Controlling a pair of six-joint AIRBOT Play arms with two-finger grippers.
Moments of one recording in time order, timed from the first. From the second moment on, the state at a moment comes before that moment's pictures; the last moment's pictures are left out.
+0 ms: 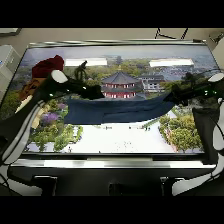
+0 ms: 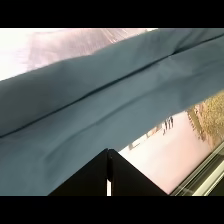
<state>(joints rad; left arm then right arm) -0.35 -1.75 1.61 0.81 -1.08 -1.45 -0.32 -1.75 1.61 -0.86 1.54 1.44</state>
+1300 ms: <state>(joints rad) -0.24 -1.73 1.61 0.79 -1.03 -1.47 0.20 -1.61 1.61 -0.63 1.34 1.59</state>
